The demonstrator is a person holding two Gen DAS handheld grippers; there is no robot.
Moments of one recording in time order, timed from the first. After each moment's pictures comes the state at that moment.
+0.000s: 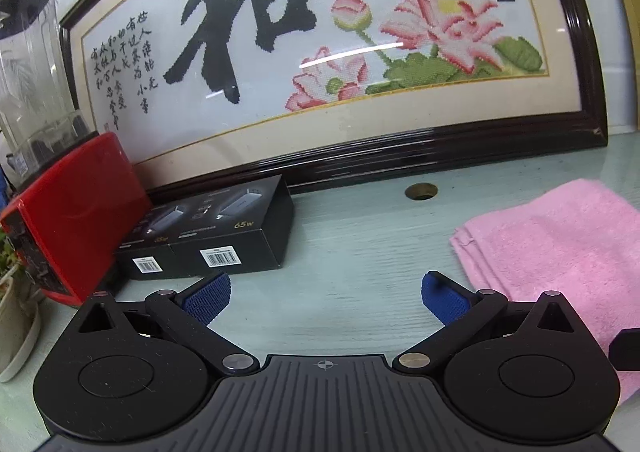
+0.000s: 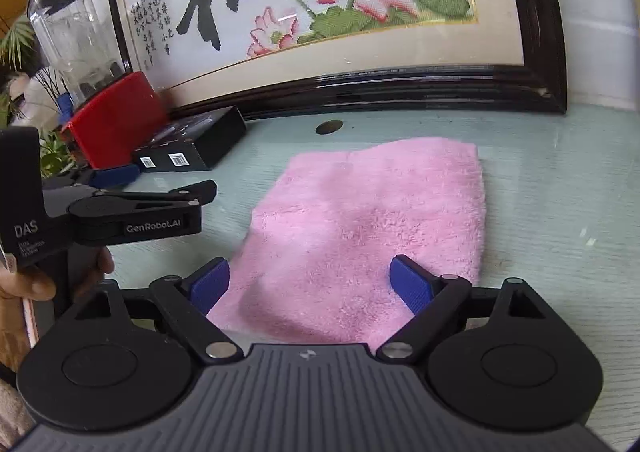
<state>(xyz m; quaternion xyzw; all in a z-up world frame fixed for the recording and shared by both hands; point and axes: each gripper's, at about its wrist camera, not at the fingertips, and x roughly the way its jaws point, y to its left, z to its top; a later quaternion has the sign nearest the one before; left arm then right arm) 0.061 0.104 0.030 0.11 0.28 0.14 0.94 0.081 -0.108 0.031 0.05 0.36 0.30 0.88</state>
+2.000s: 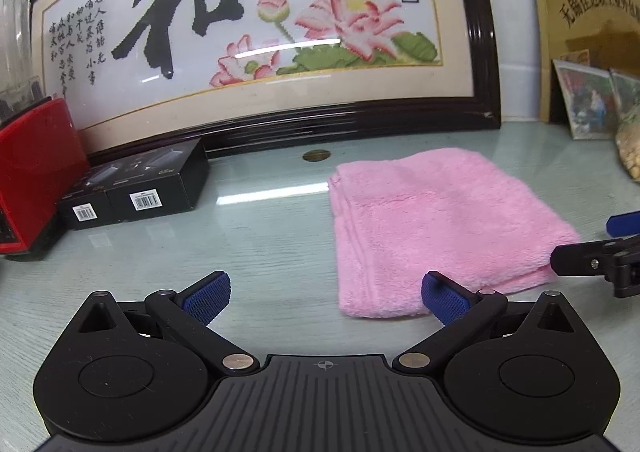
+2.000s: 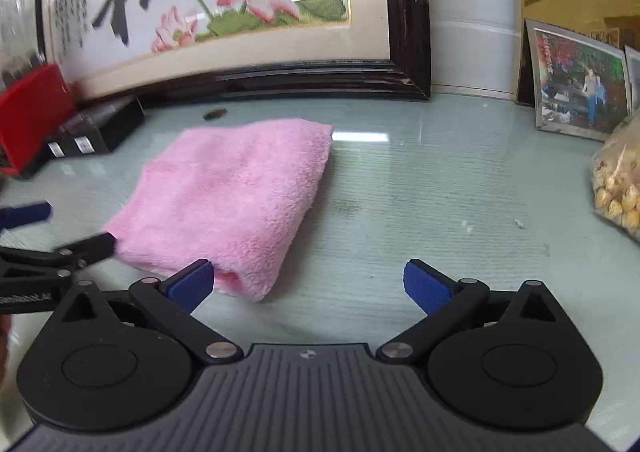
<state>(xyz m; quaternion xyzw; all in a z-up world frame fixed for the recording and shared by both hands) 0.012 0.064 0.017 0.07 0.31 0.04 0.95 0.070 -0.151 0.023 0.01 0.39 0.14 0.91</state>
